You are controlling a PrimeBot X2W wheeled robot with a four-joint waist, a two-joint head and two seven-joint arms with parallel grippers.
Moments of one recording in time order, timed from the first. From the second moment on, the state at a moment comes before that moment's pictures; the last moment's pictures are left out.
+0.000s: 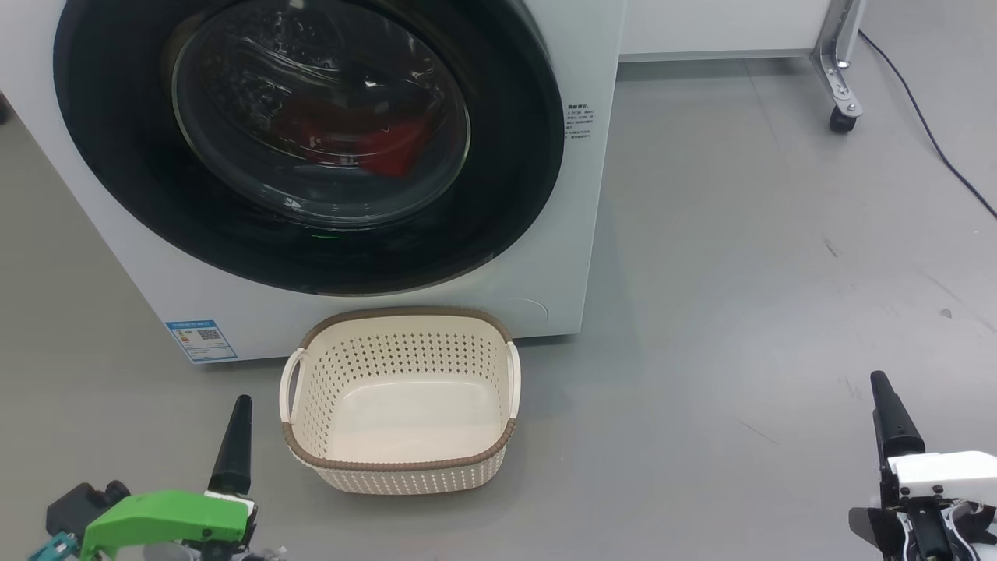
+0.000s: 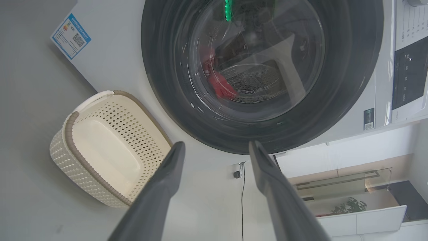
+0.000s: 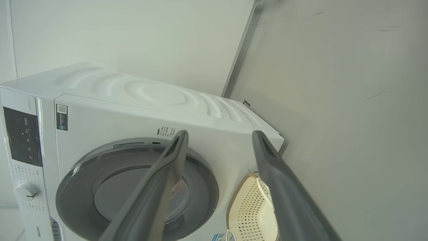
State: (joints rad) left arm -0.05 0.07 -0.13 0.30 -1.45 -0.12 -0.06; right arm 0.01 -0.11 -0.06 0.28 1.47 0.12 0.00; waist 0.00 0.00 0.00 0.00
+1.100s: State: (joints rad) left arm -0.08 0.09 -0.24 0.25 -0.76 0.02 -0.16; right arm 0.01 -0.26 0.13 0.26 0.82 0.02 -0.15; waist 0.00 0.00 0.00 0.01
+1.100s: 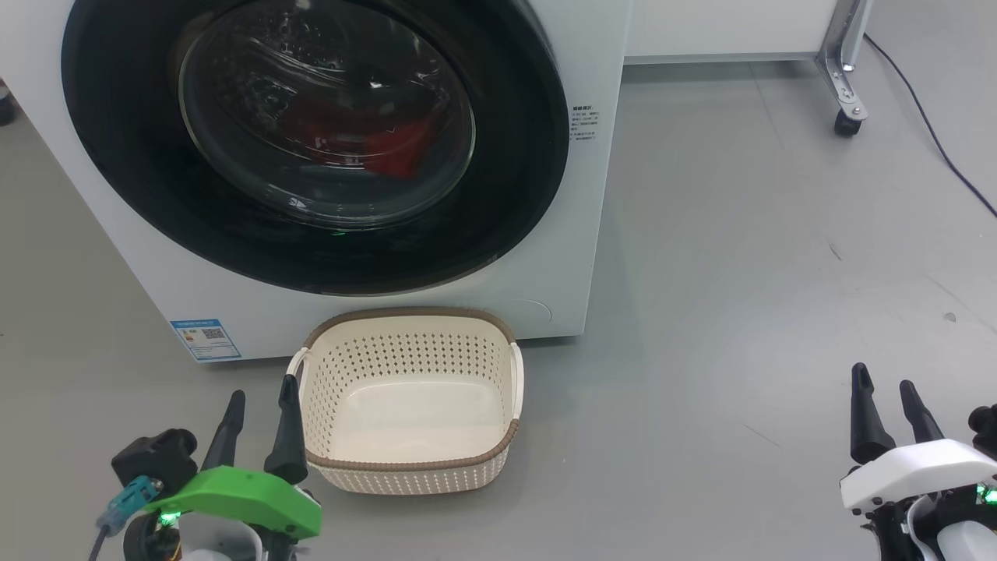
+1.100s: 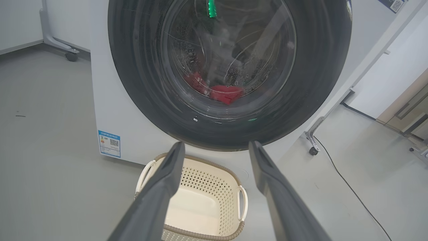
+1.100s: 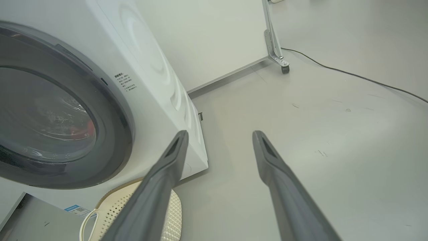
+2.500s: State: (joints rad) left arm -0.08 0.05 -0.30 0.33 -0.35 0.11 -0.25; right arm 0.01 -0.22 0.24 0.22 0.42 -0.06 -0.25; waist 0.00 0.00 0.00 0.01
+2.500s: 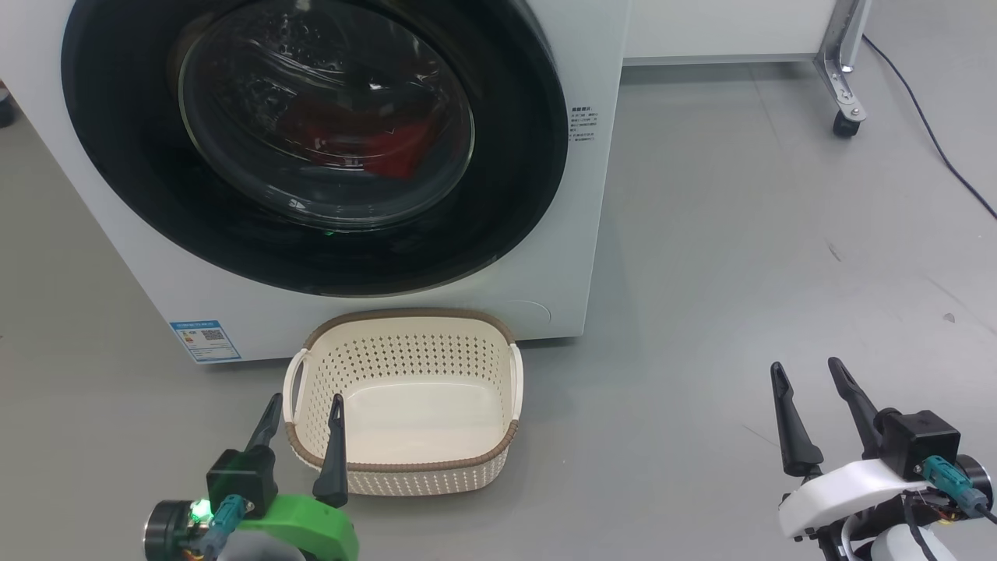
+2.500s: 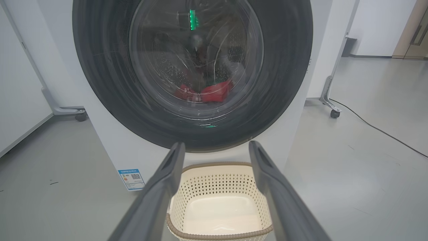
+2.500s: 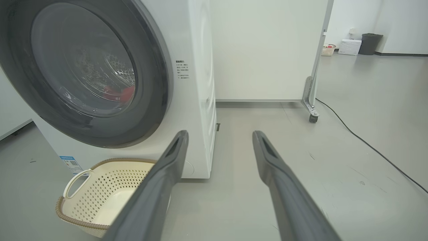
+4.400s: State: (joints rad) left arm -0.12 0.05 -0.29 0.34 -0.35 0.11 -0.25; right arm -0.01 -0.10 0.08 0.23 0.70 0.07 -0.23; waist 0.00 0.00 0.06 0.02
